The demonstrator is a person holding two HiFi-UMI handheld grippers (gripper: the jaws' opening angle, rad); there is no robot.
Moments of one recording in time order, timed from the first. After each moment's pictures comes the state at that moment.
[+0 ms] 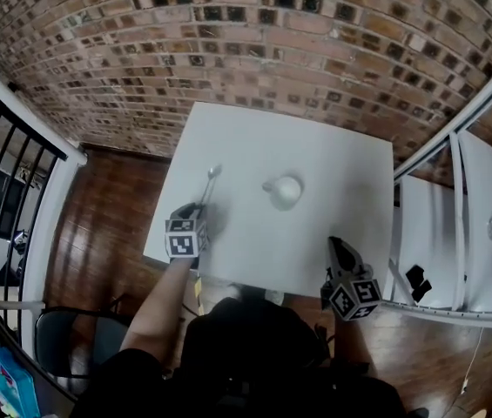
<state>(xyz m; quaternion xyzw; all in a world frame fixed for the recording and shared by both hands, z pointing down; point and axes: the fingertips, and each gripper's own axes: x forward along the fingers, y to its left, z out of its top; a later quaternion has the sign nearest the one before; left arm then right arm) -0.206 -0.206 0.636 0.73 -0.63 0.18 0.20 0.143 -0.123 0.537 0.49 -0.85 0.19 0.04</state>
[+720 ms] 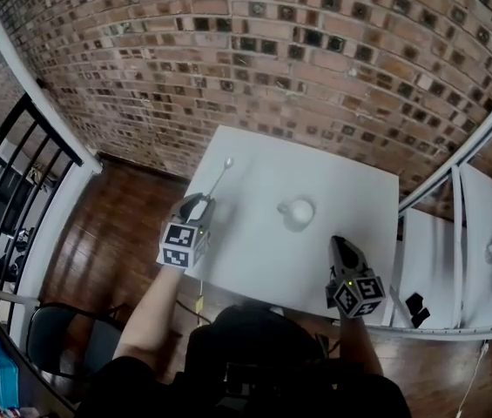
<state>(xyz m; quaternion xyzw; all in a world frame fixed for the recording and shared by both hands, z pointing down) -0.210 -0.195 0.480 0.79 -0.60 0.11 0.02 0.107 -0.152 0.494 0.45 -0.88 0.13 0.04</state>
